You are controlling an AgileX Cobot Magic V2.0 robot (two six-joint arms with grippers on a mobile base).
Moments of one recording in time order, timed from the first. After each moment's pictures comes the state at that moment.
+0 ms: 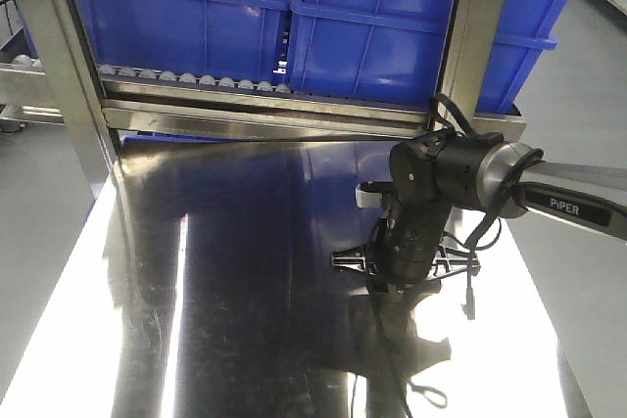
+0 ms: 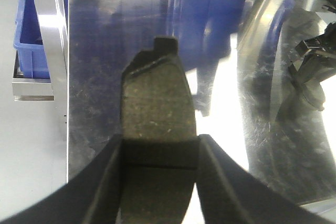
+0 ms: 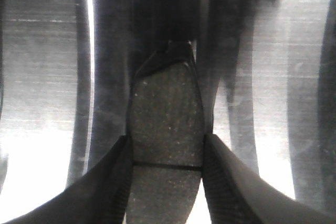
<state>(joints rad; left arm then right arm) -0.48 0.25 -0.52 0.20 0.91 -0.46 0.45 2.02 -1.40 0.02 1.00 0.42</state>
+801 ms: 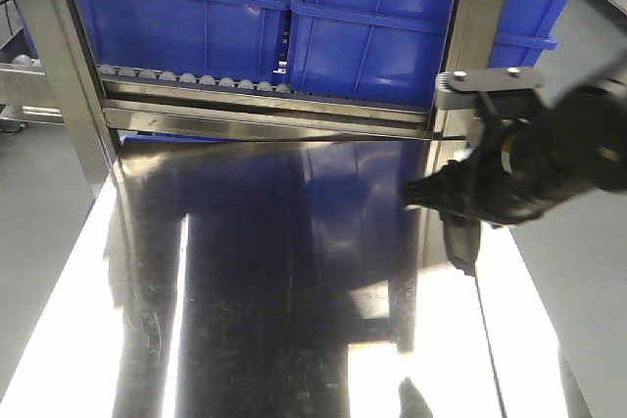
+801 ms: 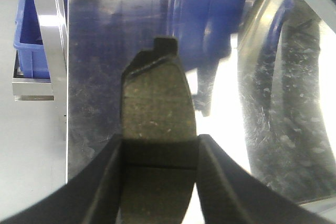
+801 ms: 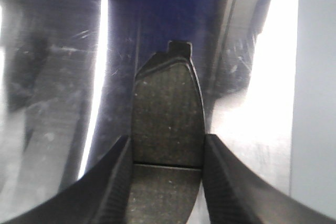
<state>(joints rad) -0.48 0.25 -0.52 0.20 0.91 -0.46 0.45 1.39 -1.16 -0.22 0.86 0.41</state>
